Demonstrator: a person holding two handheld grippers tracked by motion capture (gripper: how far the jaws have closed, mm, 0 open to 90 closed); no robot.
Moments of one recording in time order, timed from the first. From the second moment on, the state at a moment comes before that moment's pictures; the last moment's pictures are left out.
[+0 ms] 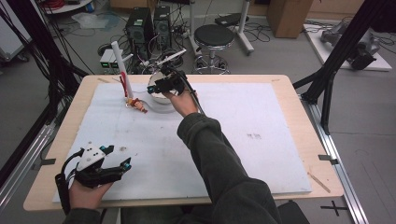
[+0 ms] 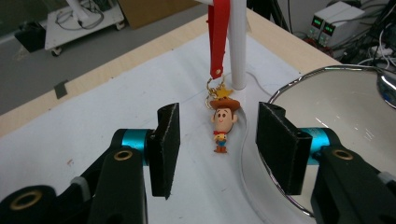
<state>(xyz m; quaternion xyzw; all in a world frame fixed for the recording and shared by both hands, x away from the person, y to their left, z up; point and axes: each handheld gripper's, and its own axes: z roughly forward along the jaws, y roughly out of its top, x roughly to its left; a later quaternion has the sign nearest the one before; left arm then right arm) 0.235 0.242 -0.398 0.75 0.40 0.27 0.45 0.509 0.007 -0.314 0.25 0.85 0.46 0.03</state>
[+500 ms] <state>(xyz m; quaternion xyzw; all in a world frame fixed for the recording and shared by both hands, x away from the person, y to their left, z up) 0.235 0.242 -0.399 0.75 0.40 0.28 0.44 0.496 -0.044 -0.316 0.26 0.83 0.49 0.01</state>
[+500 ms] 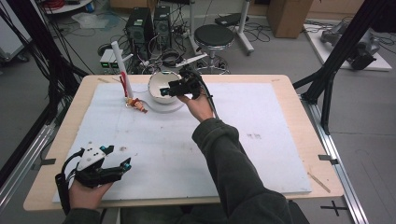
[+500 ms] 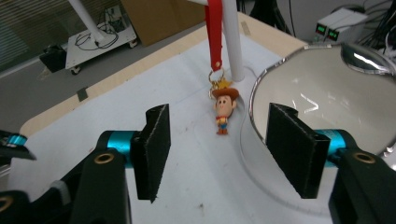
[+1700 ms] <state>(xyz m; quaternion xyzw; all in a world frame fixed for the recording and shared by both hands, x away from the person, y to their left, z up) 0.233 0.242 -0.399 0.75 0.40 0.27 0.44 0.465 -0.124 -0.333 0.29 0.81 0.51 0.01</state>
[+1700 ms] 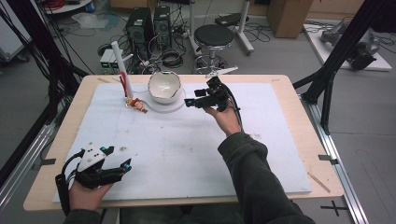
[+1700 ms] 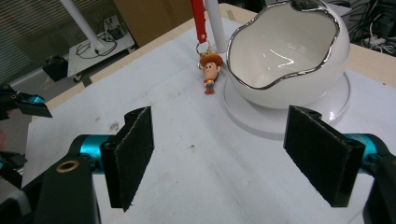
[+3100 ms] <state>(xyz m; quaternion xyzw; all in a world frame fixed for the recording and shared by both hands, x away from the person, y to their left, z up) 0.234 0.243 -0.401 0.75 0.41 0.27 0.44 0.429 -0.198 -0.349 0.30 0.80 0.51 0.04</state>
